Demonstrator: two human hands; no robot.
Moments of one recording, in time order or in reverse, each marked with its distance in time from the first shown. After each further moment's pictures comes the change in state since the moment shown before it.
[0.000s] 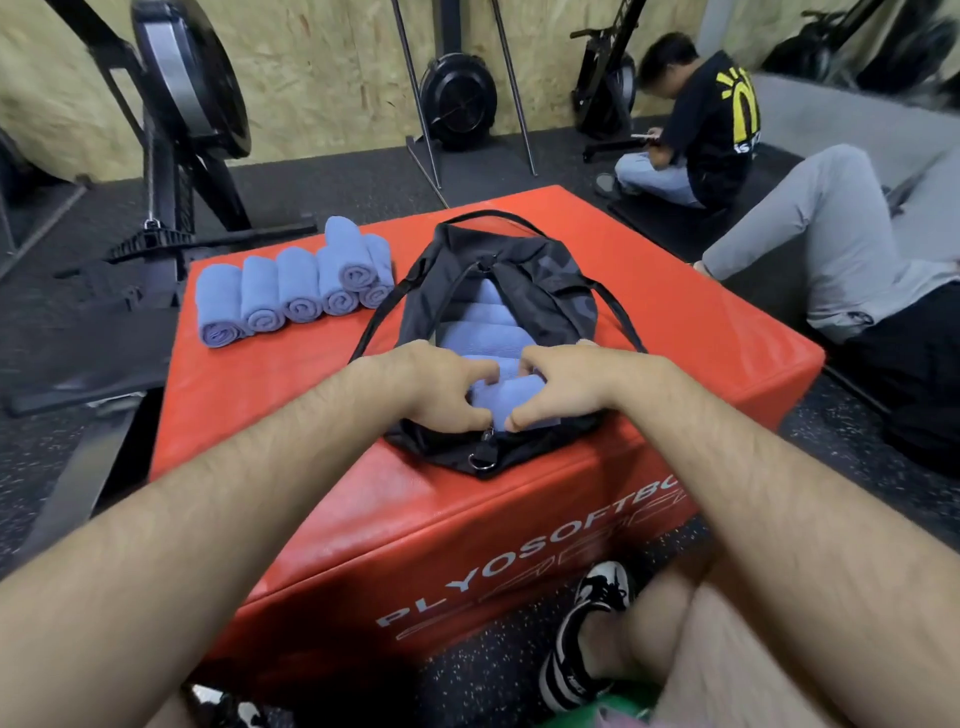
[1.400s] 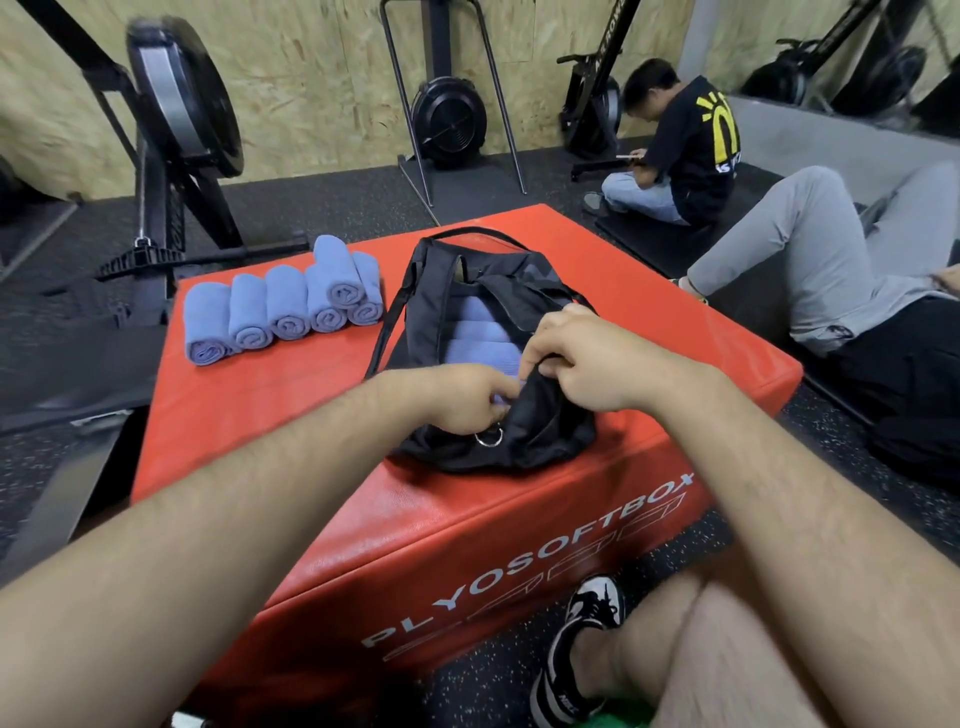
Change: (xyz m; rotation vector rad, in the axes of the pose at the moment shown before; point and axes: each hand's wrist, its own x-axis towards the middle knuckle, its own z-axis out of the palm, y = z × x) left_hand 0.026 0.027 -0.004 -0.451 -0.026 0.076; right_hand -0.027 0.024 -0.026 0.082 0.349 -0.308
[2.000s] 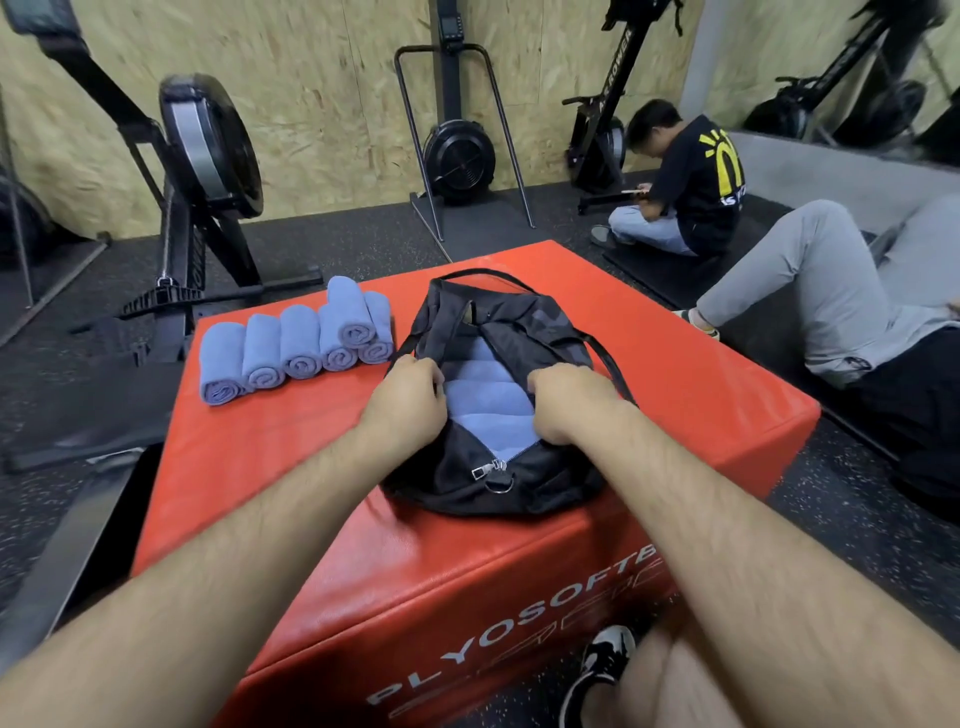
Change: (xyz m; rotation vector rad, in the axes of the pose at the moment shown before) left_hand -0.003 -0.058 -0.007 -0.126 0.664 -0.326; right_hand 0.046 -0.011 0.028 -0.282 -0.107 0.493
